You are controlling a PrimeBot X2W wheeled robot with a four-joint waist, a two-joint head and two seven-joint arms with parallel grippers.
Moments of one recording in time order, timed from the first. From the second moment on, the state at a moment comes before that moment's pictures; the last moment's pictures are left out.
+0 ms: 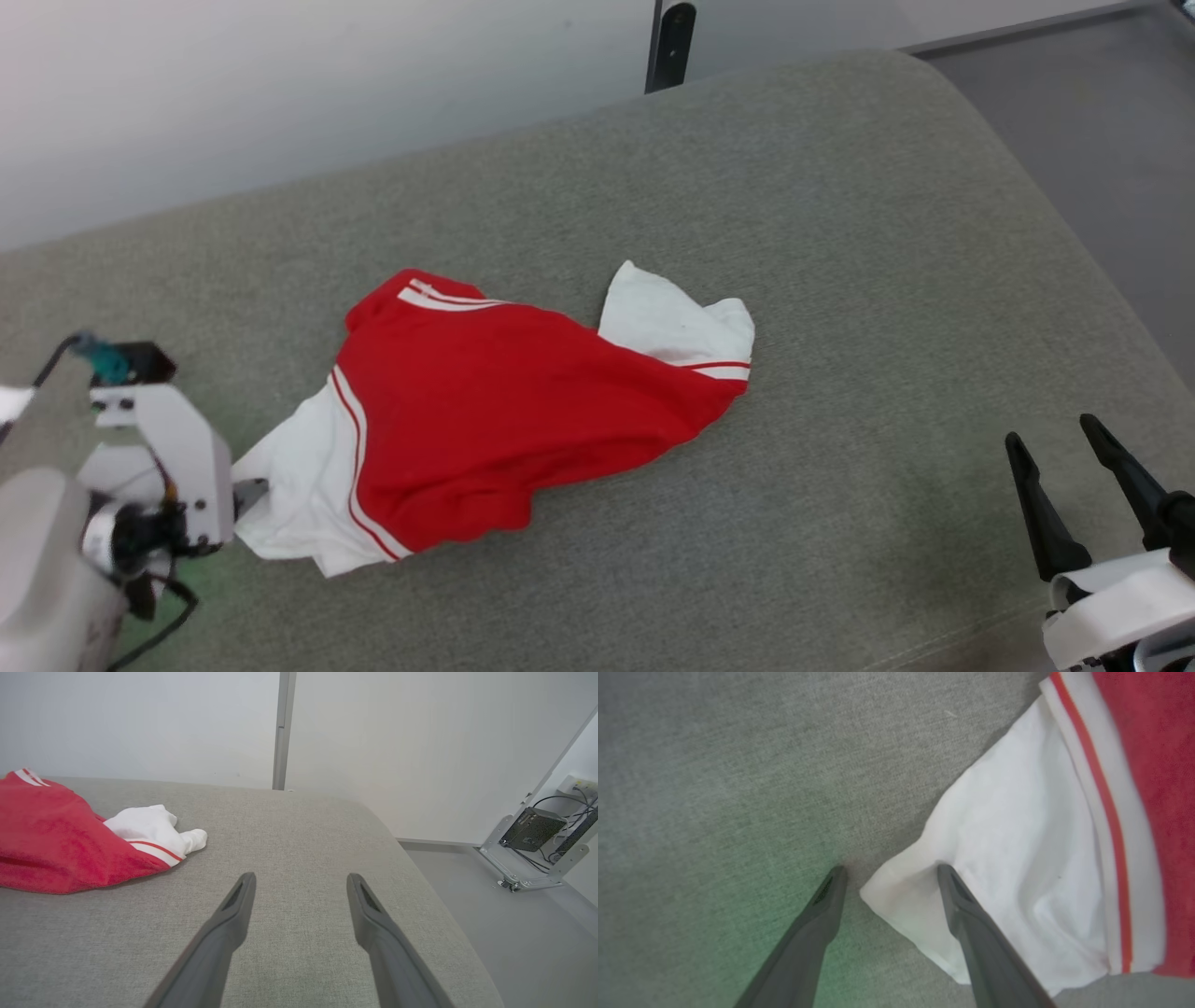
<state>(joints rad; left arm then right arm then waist) -0.55 0.59 -0.34 0.61 -0.76 -0.06 0.76 -0.08 -0.39 0.11 0.12 0.30 0.13 -0.20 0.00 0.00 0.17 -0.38</state>
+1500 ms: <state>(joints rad) -0.72 0.36 -0.50 0.55 -0.76 -0.07 0.89 -0.81 -0.69 0.65 0.34 0.84 0.13 0.53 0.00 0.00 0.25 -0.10</state>
